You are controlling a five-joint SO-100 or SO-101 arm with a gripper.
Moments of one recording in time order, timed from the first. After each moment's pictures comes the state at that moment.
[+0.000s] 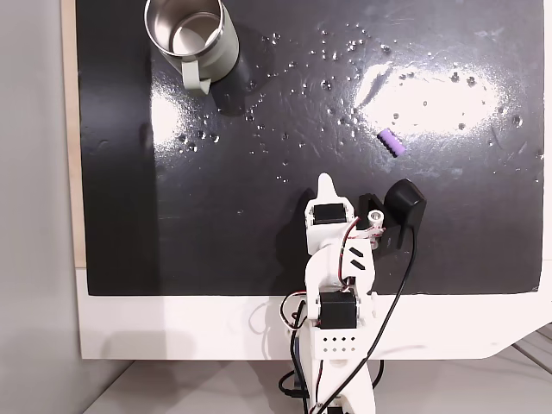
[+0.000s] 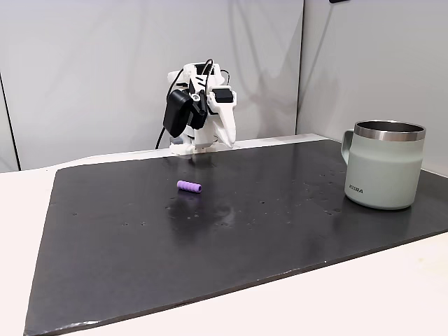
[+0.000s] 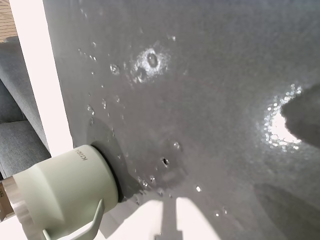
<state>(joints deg) 2.4 181.6 172.4 43.9 -3.3</state>
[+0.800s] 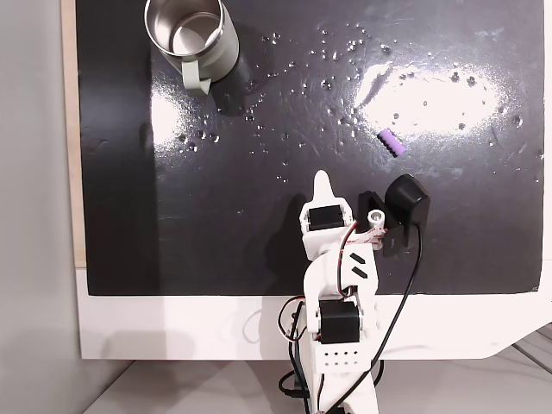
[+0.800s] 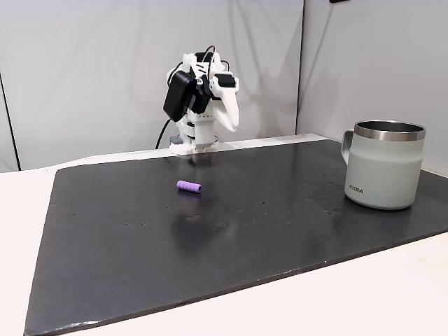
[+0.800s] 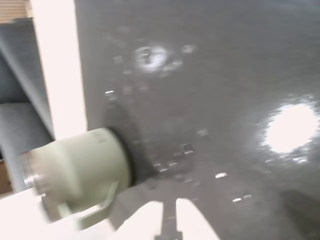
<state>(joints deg) 0.2 180.5 161.7 50.3 -7.5</state>
